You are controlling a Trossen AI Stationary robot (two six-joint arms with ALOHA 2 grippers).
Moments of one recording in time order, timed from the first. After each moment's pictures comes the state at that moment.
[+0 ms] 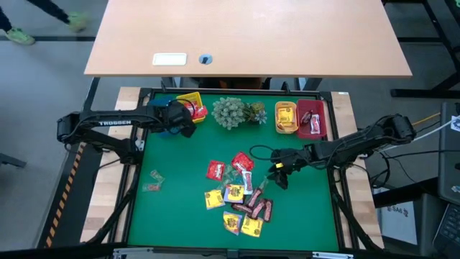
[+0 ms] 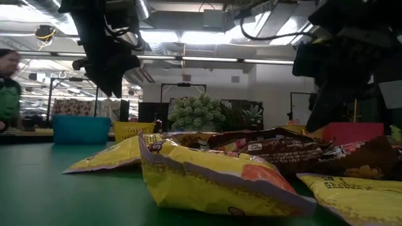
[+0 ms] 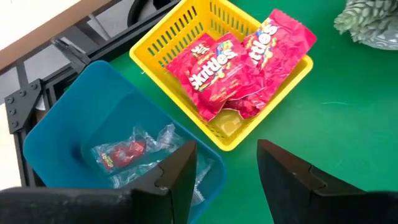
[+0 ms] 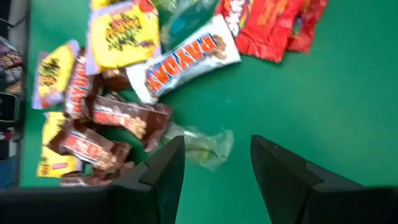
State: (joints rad) left arm 0.29 1.21 0.85 -0.85 -0.56 -0.68; right arm 0.20 1.26 0.48 -0.03 -0.10 0.60
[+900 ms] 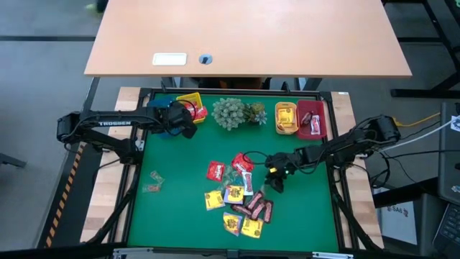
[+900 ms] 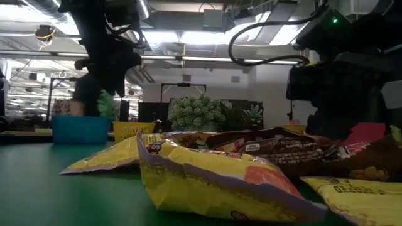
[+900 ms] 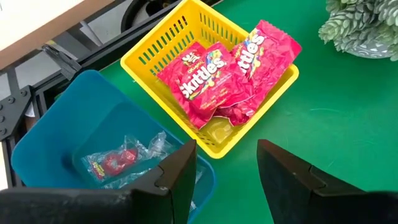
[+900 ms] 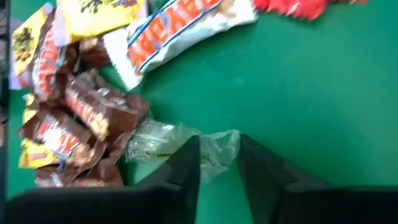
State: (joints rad) left arm 0.27 1.21 0.85 -0.82 -0.56 -0.68; right arm 0.20 1.48 0.48 0.13 -0.23 0.61
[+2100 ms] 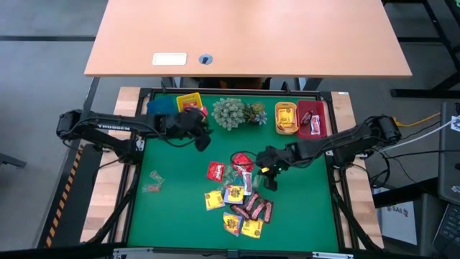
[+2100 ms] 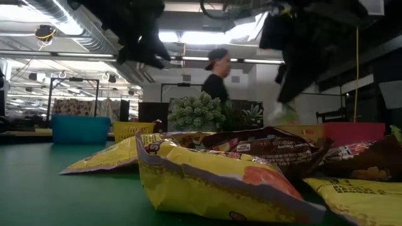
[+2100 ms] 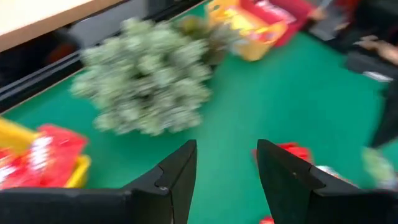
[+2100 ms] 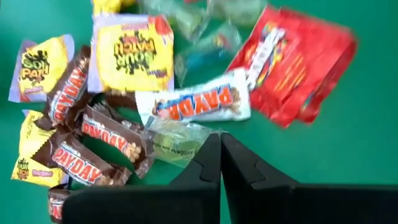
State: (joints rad) left arm 0.09 1.21 0.85 -0.28 -0.32 -0.50; right arm 0.20 1.47 0.88 -0.37 -0.05 0.37
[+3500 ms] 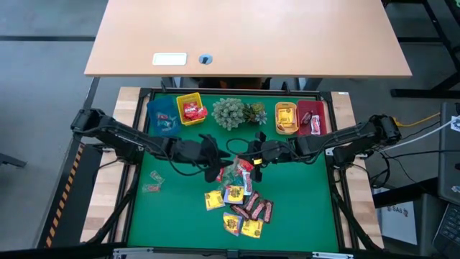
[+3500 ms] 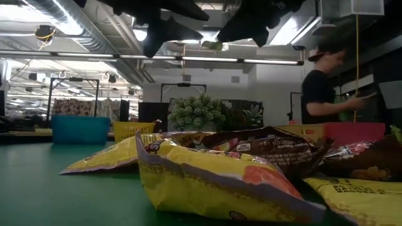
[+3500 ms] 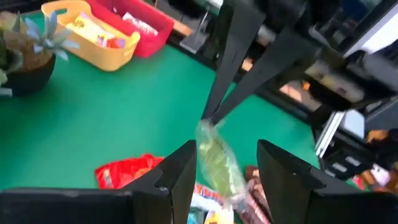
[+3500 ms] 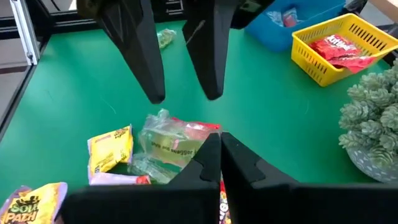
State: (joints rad) left arm -0.19 1.42 0.85 0.21 -0.28 -0.59; right arm 0.20 1.47 1.06 -0.16 0.22 0.20
